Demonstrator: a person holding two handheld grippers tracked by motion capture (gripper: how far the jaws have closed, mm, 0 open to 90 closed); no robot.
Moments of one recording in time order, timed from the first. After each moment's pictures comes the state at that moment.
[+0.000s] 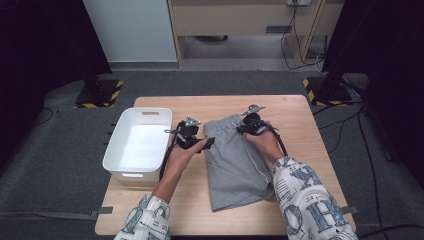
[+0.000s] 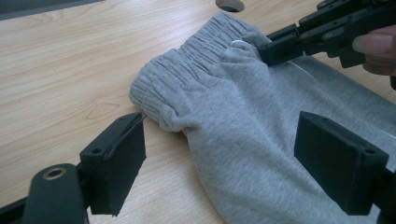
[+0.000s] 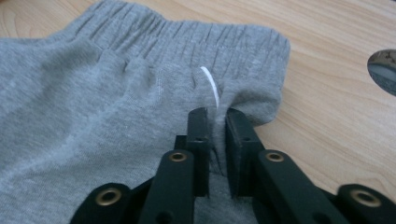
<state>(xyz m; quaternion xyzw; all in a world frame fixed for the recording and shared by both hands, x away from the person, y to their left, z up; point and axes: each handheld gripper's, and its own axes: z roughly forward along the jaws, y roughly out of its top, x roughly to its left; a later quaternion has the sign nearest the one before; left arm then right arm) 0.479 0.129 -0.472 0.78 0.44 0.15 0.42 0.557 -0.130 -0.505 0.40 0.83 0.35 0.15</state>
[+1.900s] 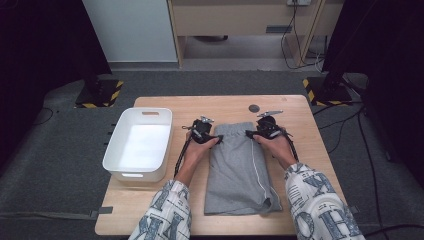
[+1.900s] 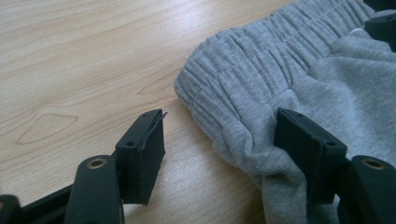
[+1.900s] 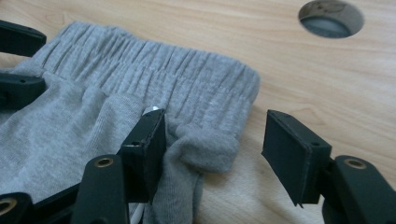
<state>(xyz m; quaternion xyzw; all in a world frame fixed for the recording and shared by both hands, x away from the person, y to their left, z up) 0.532 0.090 -0.524 0.80 0.46 0.14 0.37 0.547 -0.176 -0.515 0.47 0.79 0.36 0.14</state>
